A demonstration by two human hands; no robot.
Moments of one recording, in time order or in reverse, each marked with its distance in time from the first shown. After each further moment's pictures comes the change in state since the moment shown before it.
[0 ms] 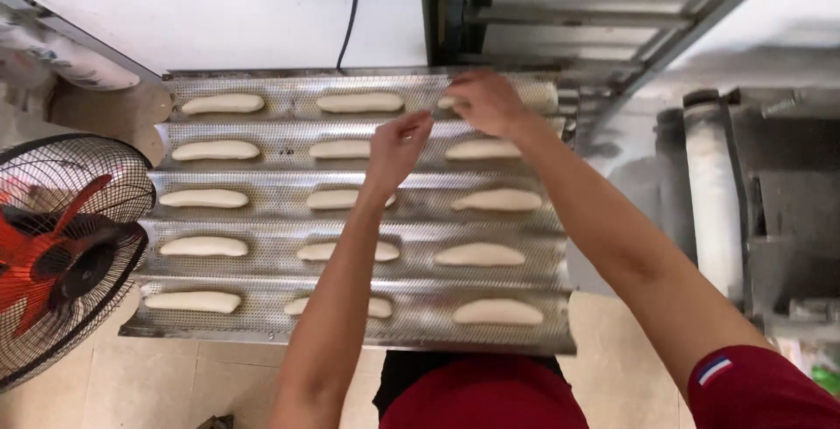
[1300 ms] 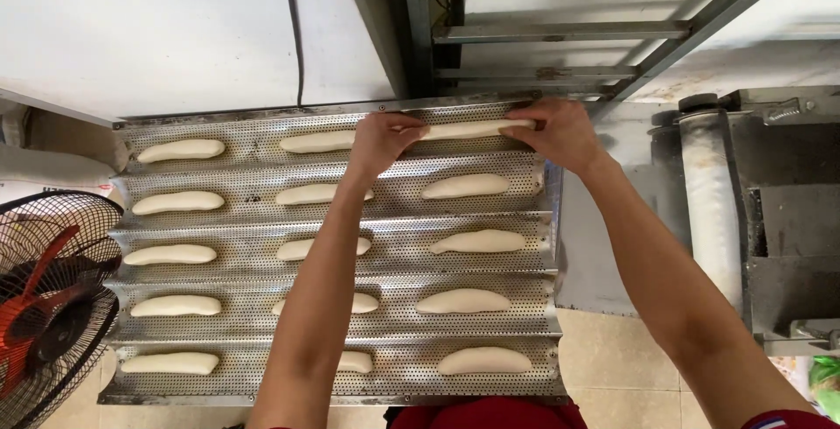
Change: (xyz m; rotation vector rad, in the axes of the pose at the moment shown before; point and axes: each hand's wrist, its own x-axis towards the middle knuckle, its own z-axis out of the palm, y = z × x) left_hand 0.101 0.012 0.021 0.241 -0.281 -0.257; right_hand -0.082 0.081 -0.059 0.180 0.049 0.495
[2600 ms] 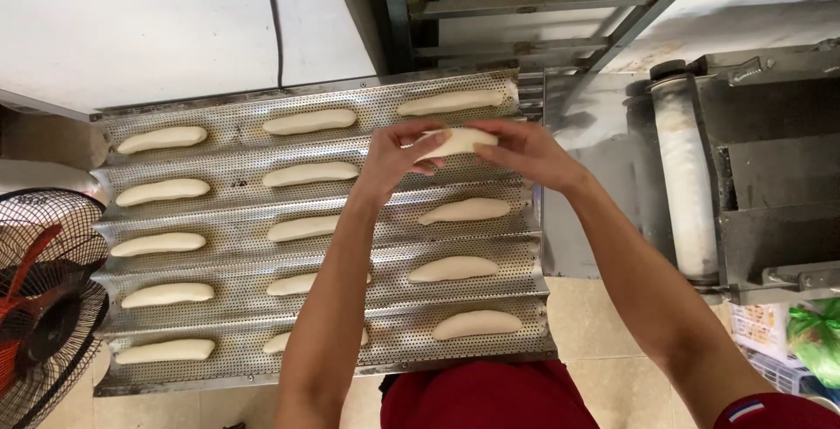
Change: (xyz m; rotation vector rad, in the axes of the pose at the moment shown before) left_hand -0.077 0.036 0.033 -0.519 -0.134 -0.080; right_hand -0.075 -0.066 -0.005 0.603 -0.246 0.040
